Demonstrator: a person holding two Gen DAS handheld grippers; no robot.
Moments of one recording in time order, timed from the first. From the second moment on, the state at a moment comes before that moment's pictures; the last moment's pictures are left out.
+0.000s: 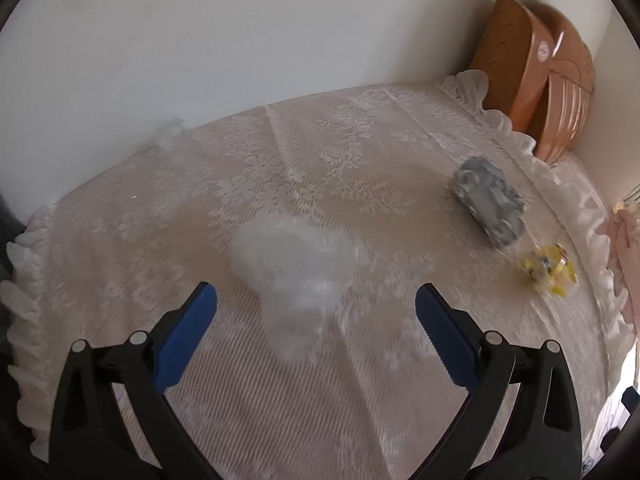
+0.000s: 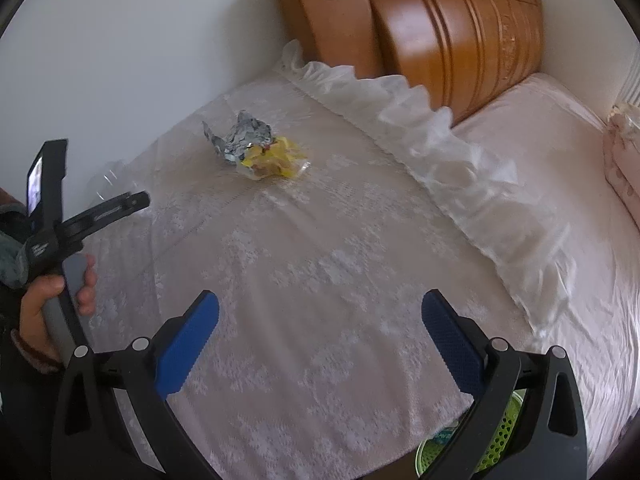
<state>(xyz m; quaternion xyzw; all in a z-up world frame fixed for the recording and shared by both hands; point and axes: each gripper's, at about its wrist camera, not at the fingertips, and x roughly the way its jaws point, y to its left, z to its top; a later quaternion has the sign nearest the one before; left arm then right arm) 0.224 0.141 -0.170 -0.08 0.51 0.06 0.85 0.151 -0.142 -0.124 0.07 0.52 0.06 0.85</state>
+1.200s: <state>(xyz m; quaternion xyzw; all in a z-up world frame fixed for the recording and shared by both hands) 0.128 0.196 -0.142 -0.14 0.49 0.08 0.85 0.380 -0.007 -0.190 -0.15 0.55 0.25 0.78</state>
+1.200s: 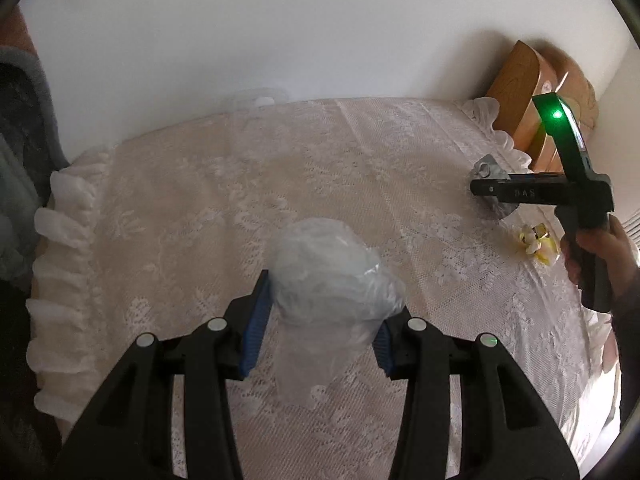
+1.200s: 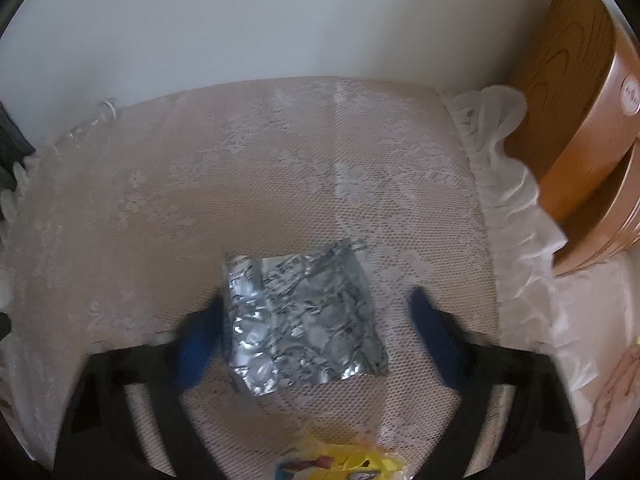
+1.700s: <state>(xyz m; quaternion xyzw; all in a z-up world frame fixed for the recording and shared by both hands) 0.095 0.132 -0.088 -0.10 0.46 -0.01 0.88 0.259 -0.039 -0.102 -0.02 0.47 0.29 0.83</state>
